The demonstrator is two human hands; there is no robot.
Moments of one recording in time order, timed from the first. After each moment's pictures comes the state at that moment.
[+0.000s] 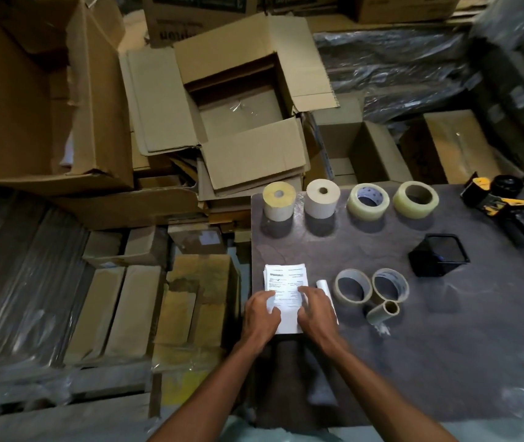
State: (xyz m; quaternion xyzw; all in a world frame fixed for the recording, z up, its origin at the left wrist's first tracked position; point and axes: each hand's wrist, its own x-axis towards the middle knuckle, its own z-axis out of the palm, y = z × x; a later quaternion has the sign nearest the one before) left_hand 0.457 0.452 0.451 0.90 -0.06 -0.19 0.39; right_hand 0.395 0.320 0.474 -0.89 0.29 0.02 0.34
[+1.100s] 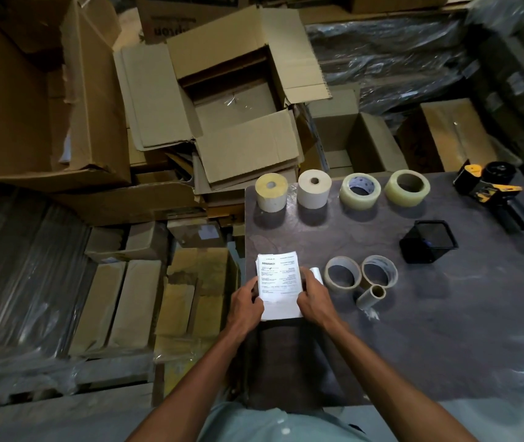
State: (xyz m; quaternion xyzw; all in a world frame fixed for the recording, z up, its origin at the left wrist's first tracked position) left_hand 0.451 0.467 0.466 0.88 -0.08 -0.21 0.42; right_hand 0.388 0.301 0.490 -0.85 0.25 0.04 0.46
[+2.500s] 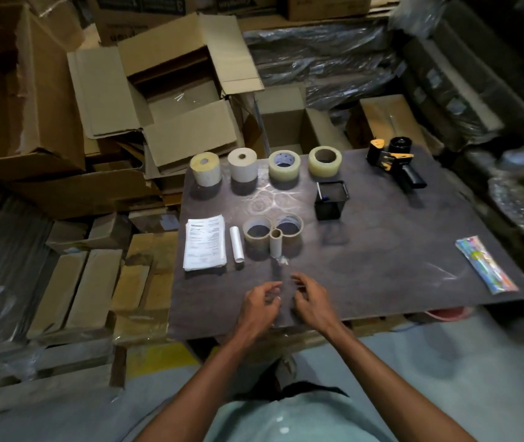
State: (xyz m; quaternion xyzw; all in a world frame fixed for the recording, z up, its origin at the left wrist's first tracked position) left_hand 0.225 0.328 0.474 0.84 -0.14 -0.23 0.47; right_hand 0.151 0.185 0.496 -0.86 0.21 -0.01 0.47
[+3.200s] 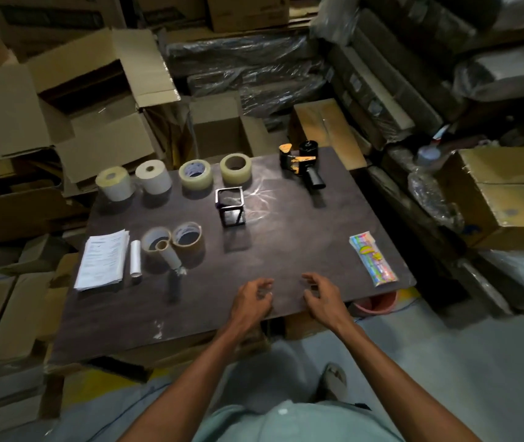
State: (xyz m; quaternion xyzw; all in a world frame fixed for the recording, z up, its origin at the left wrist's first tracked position) left_hand 0.129 0.095 0.478 0.86 -0.20 -0.24 0.41; right_hand 0.017 -0.070 0.492 -0.85 0.30 -0.03 0.44
